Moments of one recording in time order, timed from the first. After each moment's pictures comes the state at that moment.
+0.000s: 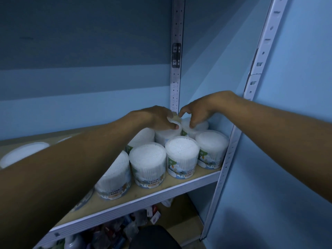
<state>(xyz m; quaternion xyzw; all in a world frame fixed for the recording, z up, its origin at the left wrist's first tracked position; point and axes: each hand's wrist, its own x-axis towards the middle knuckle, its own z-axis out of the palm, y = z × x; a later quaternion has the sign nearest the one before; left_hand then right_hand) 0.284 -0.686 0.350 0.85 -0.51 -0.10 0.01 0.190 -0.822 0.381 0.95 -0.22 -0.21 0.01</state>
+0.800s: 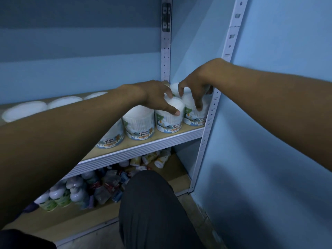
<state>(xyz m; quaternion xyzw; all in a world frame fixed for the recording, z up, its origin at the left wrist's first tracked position) 0.219 -0.653 0.333 0.83 -0.55 -0.06 0.02 0.127 -0.783 0.373 0.93 -0.23 -0.25 0.13</state>
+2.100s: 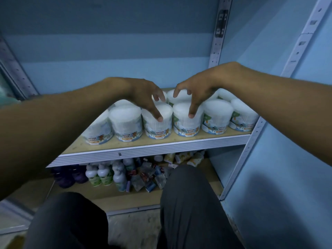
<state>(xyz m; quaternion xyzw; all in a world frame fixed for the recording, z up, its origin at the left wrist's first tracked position) 0.275 -0.498 0.359 0.89 -0.45 -0.10 -0.02 0.182 -0.672 0.379 0.98 -0.08 -0.18 0.02</state>
